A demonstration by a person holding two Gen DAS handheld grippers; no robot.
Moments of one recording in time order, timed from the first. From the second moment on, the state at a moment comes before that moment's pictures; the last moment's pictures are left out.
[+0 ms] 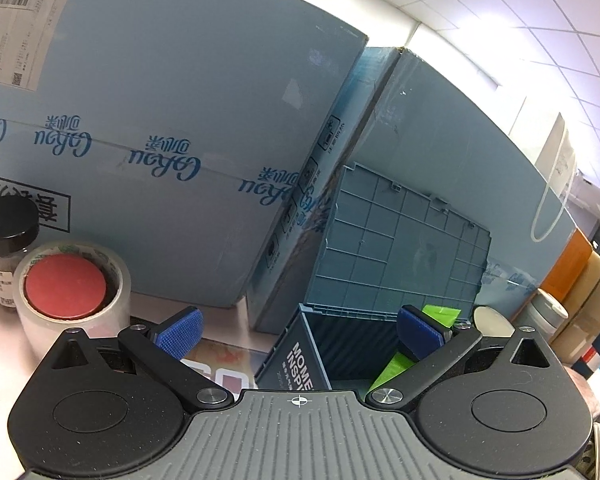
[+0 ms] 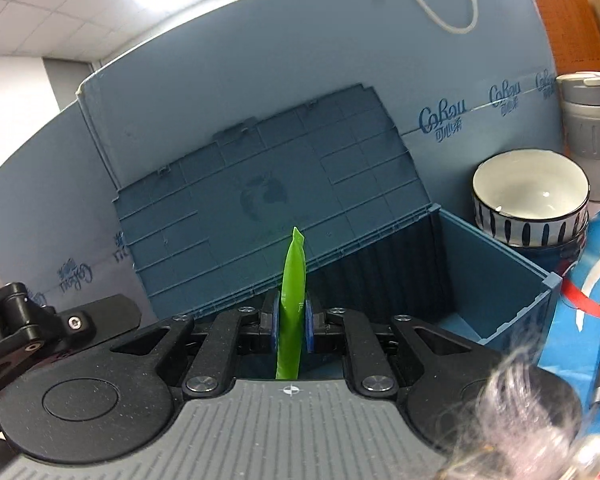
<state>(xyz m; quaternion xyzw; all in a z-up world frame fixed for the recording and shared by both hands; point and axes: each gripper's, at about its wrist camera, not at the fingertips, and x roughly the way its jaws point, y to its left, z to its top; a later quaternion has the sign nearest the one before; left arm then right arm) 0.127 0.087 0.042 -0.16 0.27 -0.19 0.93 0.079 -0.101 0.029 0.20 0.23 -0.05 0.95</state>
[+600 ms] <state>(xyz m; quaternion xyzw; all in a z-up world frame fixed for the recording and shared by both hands) 0.125 0.083 0.044 -0.16 0.27 -0.20 0.93 0.080 -0.107 0.041 0.11 0.31 -0.05 0.94</state>
